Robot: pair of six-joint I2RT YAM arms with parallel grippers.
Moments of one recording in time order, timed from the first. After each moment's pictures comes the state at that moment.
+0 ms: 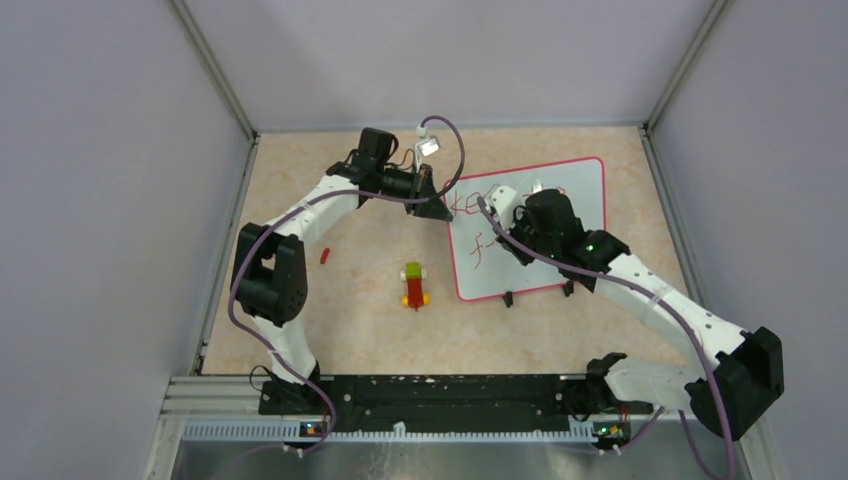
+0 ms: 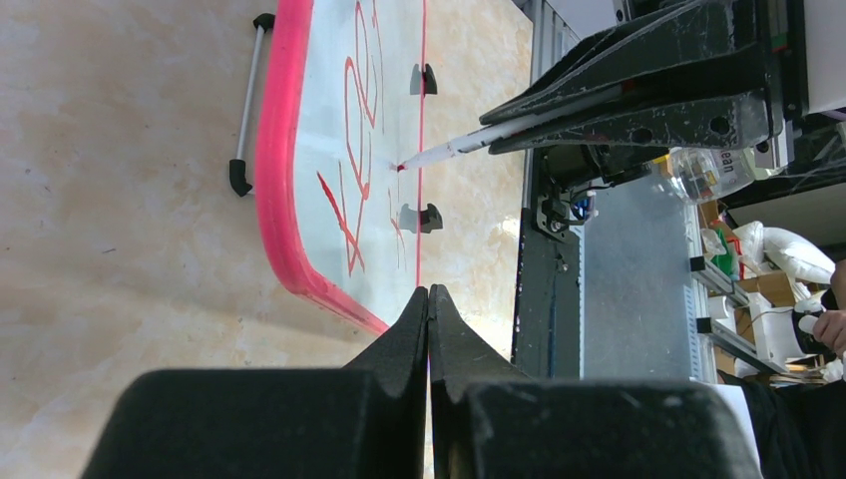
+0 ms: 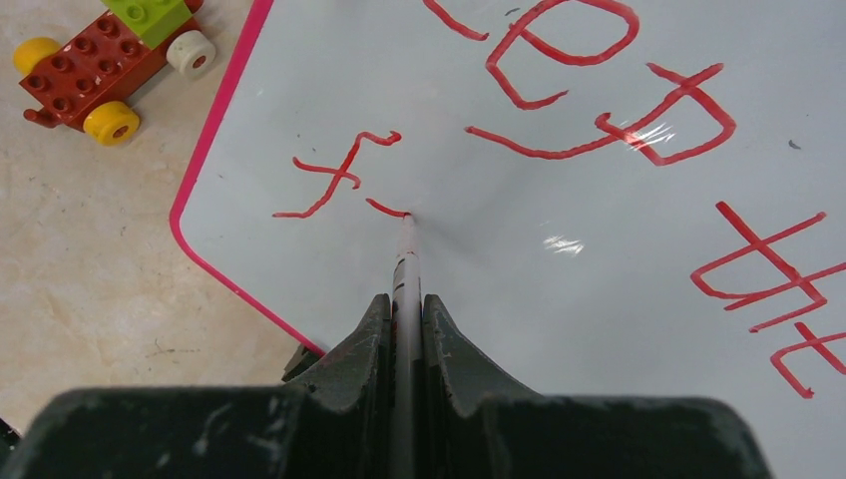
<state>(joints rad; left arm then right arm) -0.39 1.83 1.46 -0.37 1.16 -0.03 0.64 1.15 0.96 -0.49 -0.02 -0.33</state>
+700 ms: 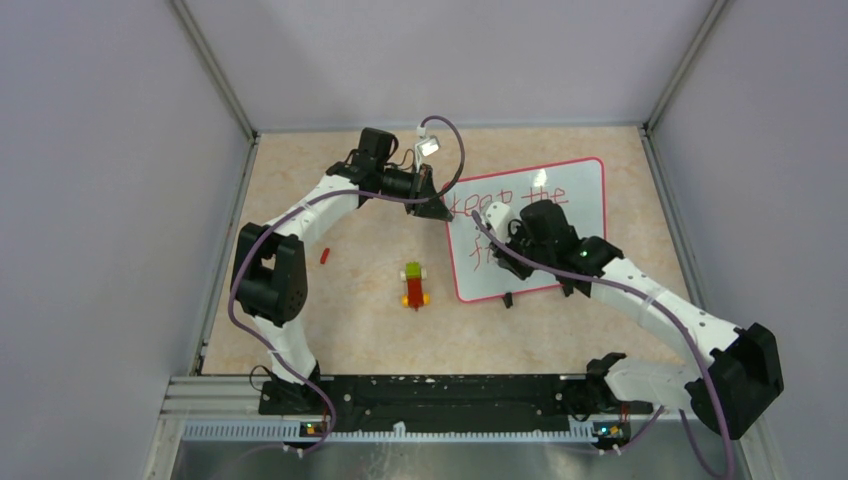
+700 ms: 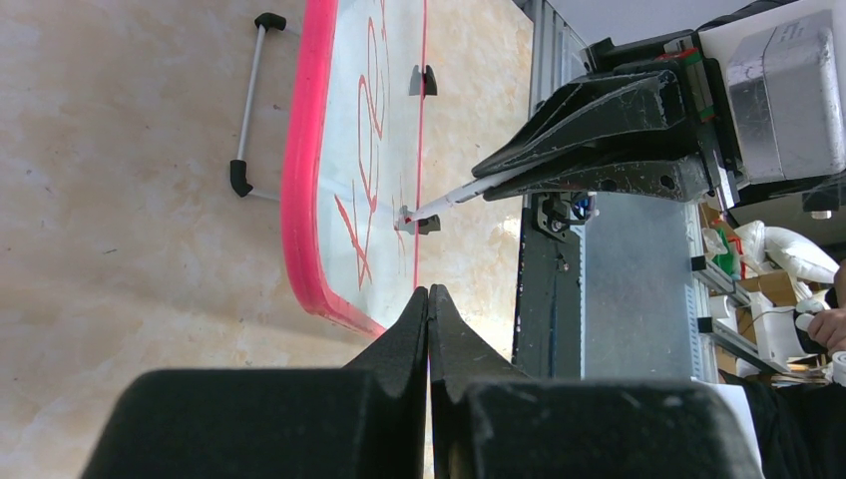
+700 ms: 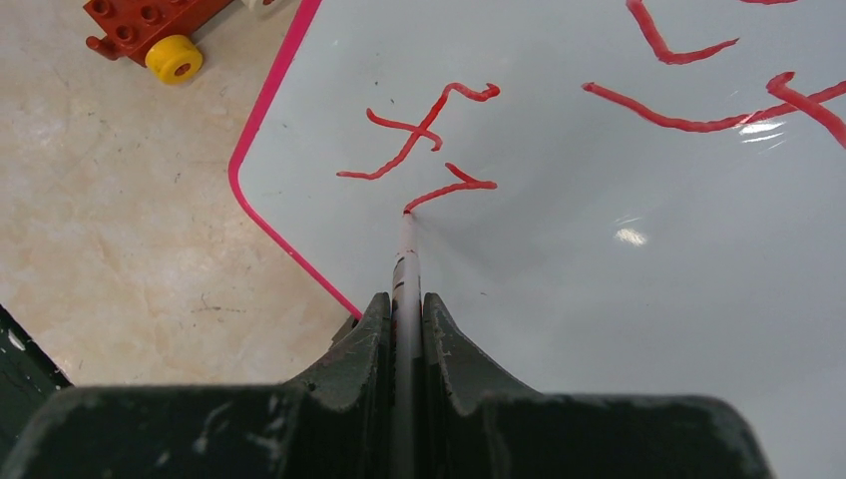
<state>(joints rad) -0.39 1.83 1.46 -0.37 1.16 -0.03 0.65 1.15 0.89 -0.50 -0.11 -0.33</state>
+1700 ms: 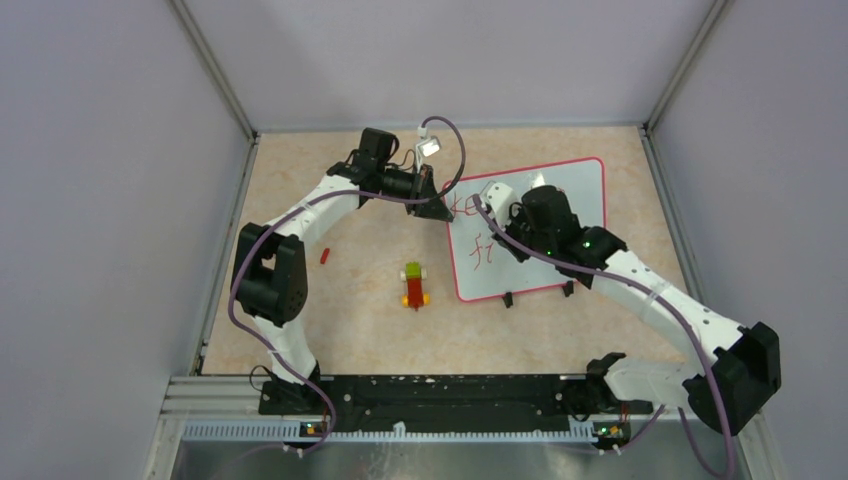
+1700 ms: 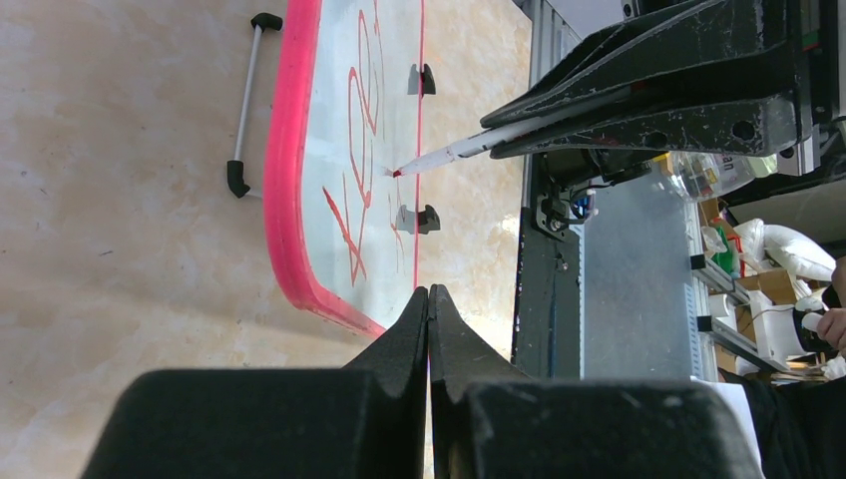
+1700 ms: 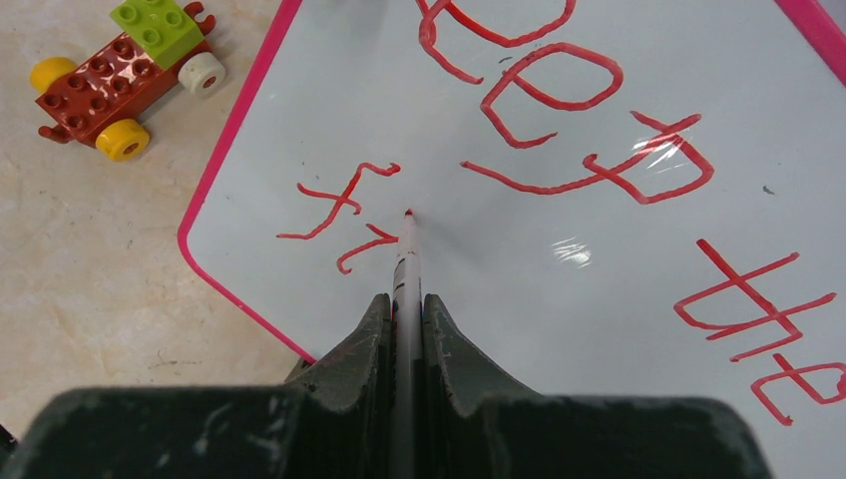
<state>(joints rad) -0.39 1.83 1.46 -0.37 1.16 -0.03 0.65 1.17 0.99 -0.49 -0.03 -0.34</state>
